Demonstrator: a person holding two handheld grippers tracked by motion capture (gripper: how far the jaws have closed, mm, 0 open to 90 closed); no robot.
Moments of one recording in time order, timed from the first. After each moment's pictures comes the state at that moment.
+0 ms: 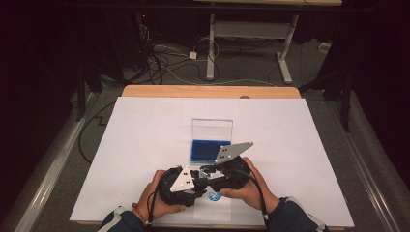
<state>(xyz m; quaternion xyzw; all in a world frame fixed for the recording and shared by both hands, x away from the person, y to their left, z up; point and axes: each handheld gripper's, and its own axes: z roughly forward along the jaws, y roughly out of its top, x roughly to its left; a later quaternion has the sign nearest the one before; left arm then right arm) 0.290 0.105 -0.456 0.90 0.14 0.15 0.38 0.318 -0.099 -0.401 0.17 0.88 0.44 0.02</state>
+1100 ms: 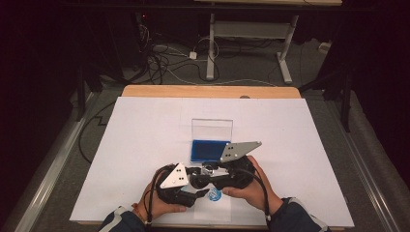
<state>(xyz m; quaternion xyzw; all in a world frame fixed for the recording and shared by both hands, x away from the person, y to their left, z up) 0.293 0.113 -0.456 0.86 0.15 0.12 0.47 0.311 -0.107 -0.388 0.17 0.86 0.47 0.04</state>
